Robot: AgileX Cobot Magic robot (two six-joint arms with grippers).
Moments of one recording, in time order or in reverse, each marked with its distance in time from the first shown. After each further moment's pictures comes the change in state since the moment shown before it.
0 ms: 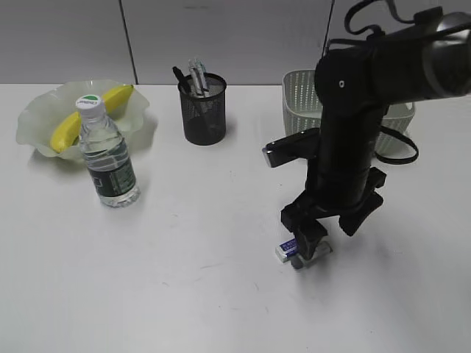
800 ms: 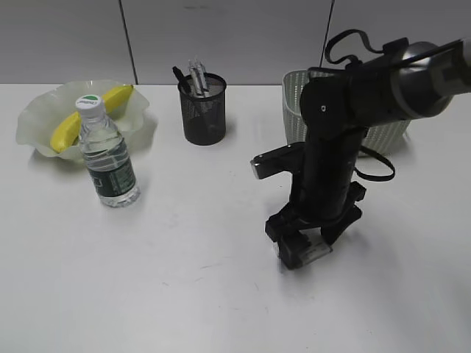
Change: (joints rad) left arm 0.000 0.007 0.000 0.000 0.000 0.000; right arm 0.015 0.086 0.000 0.036 -0.119 -0.012
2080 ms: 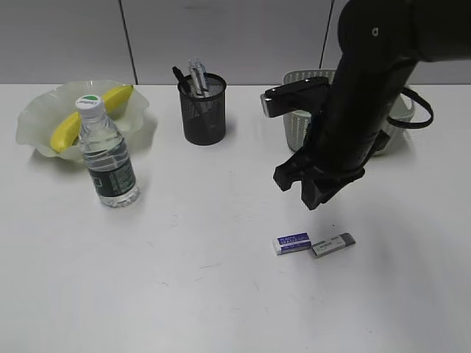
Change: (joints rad) left arm 0.000 0.001 0.000 0.000 -0.001 0.000; right arm 0.001 -0.232 -0.008 -0.023 0.061 0.035
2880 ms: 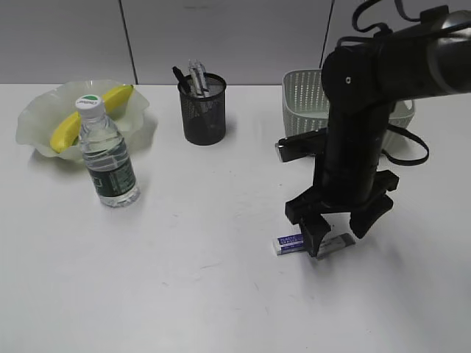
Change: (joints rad) left arm 0.000 0.000 0.000 0.000 0.000 0.000; right arm -0.045 0.157 0.000 -0.011 0.088 0.087
